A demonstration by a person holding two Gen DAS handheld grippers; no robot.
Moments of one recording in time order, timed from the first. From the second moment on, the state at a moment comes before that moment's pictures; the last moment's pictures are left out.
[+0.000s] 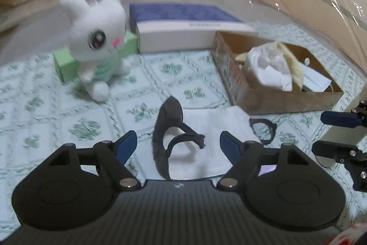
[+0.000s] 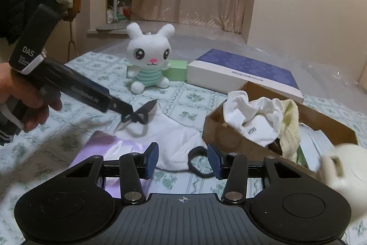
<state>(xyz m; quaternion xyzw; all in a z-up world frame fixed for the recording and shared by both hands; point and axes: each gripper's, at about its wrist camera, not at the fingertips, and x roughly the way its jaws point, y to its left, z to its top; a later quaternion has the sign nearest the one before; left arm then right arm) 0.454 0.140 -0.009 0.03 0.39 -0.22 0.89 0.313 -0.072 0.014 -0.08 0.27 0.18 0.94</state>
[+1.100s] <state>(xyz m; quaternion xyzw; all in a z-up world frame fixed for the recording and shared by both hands) 0.451 0.166 0.098 0.04 0.26 -0.17 0.95 0.357 -0.068 -0.015 -0.09 0.29 0.18 0.94</state>
